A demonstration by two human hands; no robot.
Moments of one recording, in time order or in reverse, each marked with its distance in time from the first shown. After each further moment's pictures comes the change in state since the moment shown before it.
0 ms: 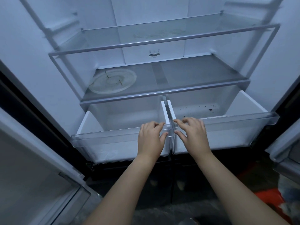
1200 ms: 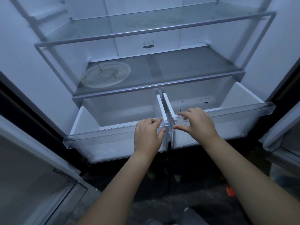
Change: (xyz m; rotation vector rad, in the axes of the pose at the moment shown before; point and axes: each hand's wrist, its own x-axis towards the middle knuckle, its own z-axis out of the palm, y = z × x) left_hand -0.010 0.004 0.002 0.029 0.034 0.038; right_hand 0.013 0.023 -0.026 -0.020 -0.226 0.016
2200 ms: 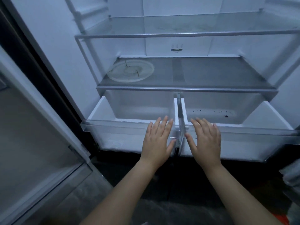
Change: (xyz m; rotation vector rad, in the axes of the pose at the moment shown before) left_hand -0.024 -0.002 0.014 0.243 -0.087 0.040; right_hand -0.027 -0.006 0.025 -0.055 0.133 -0.019
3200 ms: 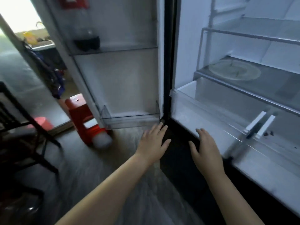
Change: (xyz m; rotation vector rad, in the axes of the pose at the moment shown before) left_hand -0.170 0.022 -0.117 0.201 -0.206 -0.800; right_hand -0.057 -0.090 -0.030 0.540 -0.484 -0.459
